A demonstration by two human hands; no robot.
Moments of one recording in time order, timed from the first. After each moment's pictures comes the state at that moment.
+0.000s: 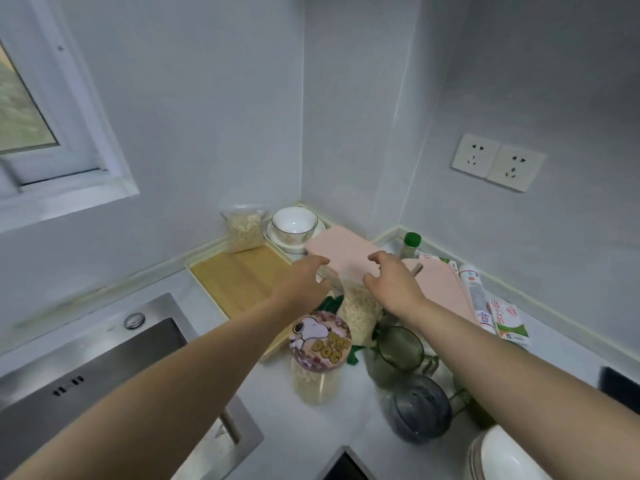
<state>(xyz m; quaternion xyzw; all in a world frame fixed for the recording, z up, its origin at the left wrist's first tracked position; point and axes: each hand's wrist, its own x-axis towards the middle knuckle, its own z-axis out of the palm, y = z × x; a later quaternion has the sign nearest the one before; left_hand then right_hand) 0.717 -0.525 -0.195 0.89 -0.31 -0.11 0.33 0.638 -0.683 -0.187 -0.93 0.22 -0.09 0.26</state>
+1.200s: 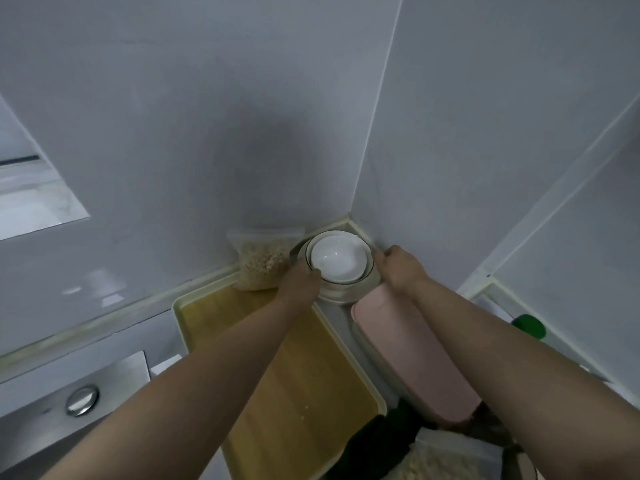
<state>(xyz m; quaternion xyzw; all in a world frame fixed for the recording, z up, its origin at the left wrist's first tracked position) 0.988 -0.578 -0.303 0.87 -0.08 -0.18 0.45 0.960 -0.763 -0.270 -0.91 0.28 0.08 0.29</state>
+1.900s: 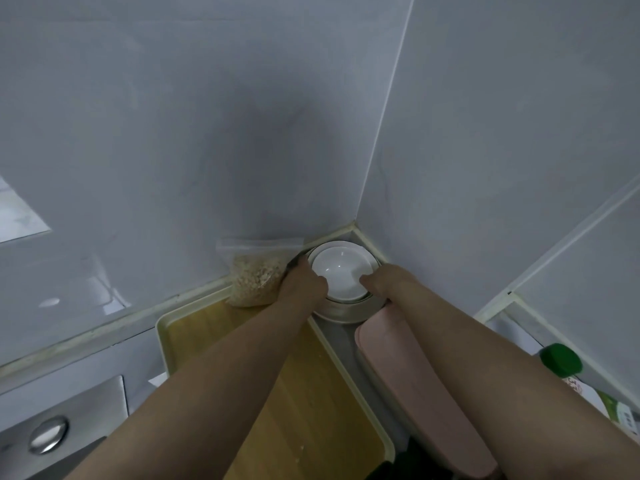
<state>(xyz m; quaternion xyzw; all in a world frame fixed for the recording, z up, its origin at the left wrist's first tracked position) 1.036 -0.606 -0.326 0.92 -0.01 -0.18 0.35 1.004 -0.755 -0.290 -0.92 0.26 0.23 0.17</state>
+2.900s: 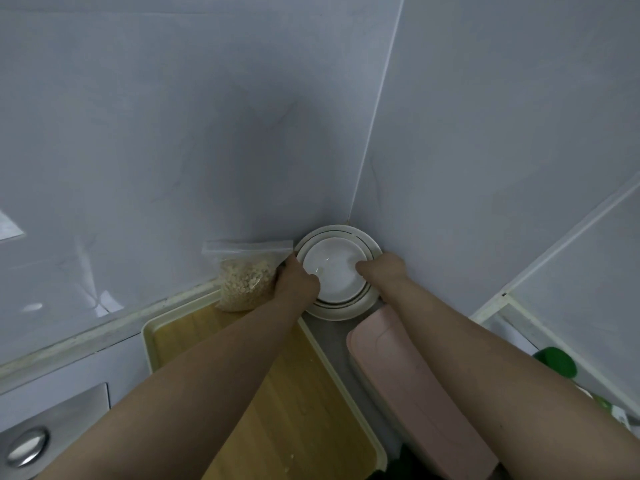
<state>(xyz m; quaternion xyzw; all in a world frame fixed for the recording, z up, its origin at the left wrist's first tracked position) 1.039 -0.612 -0.323 0.87 0.04 -0.17 0.46 1.015 -0.760 -0.291 -0.88 0.34 0.06 0.34</state>
